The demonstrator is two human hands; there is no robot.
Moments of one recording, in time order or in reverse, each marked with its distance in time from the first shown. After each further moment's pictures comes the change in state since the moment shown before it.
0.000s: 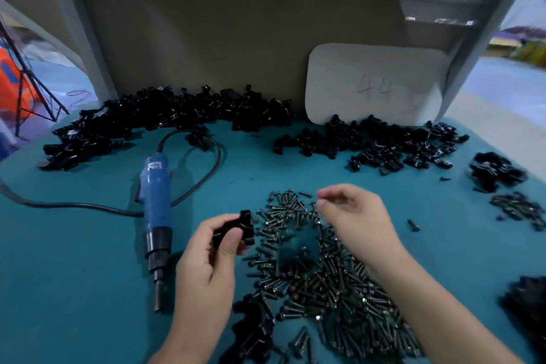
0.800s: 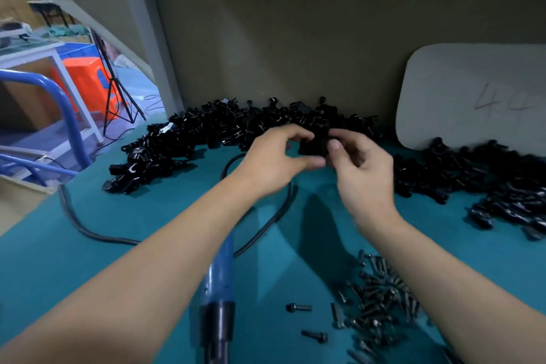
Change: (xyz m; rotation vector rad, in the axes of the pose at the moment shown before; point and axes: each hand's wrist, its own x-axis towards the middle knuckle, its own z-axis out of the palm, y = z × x) left_hand 0.261 0.004 0.001 0.458 -0.287 0.014; right_hand 0.158 -0.061 0.145 0.367 0.113 -0.405
